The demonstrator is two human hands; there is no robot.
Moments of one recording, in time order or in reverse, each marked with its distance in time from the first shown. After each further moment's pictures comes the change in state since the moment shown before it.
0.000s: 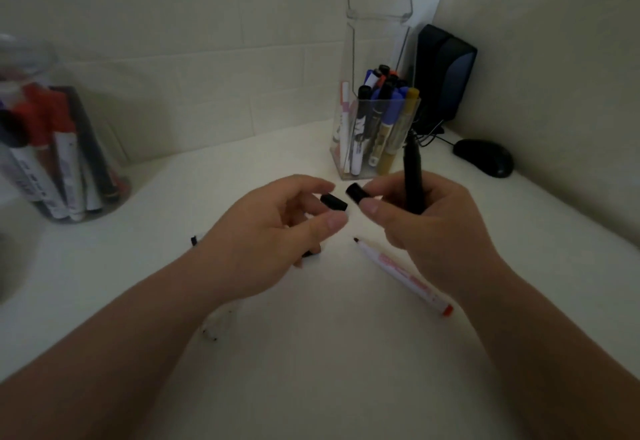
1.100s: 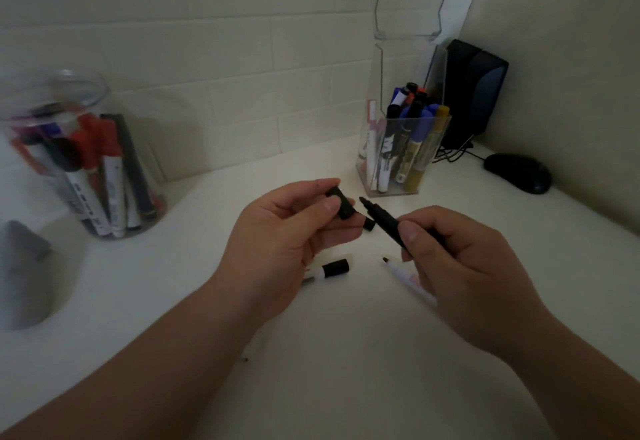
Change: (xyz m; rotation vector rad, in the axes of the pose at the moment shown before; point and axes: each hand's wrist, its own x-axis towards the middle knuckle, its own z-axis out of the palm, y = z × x) left_hand 0.006 -0.003 0.004 -0.860 0.265 -0.030; right_hand -0.021 -0.009 0.008 -0.280 -0.050 -0.166
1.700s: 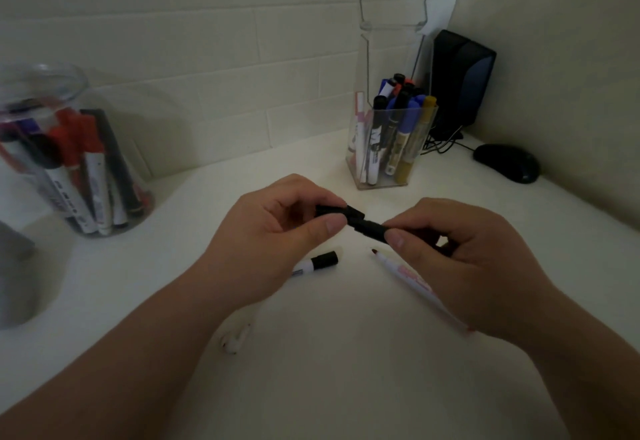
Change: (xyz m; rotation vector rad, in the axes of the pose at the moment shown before) left_hand 0.000 0.009 -0.014 0.779 -0.256 0.270; right_hand 0.003 0.009 -0.019 -0.208 -0.043 -0.212
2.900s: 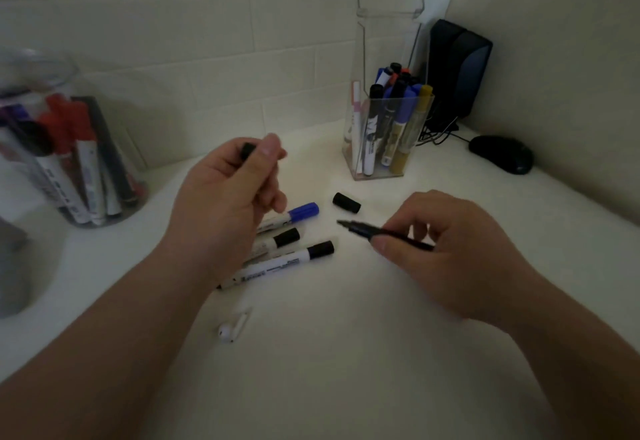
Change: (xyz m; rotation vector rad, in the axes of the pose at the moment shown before) left_hand 0.012 -0.010 -0.014 -0.528 0.271 -0.120; right_hand 0.001 -0.001 0.003 -0.179 -0.081 0.156
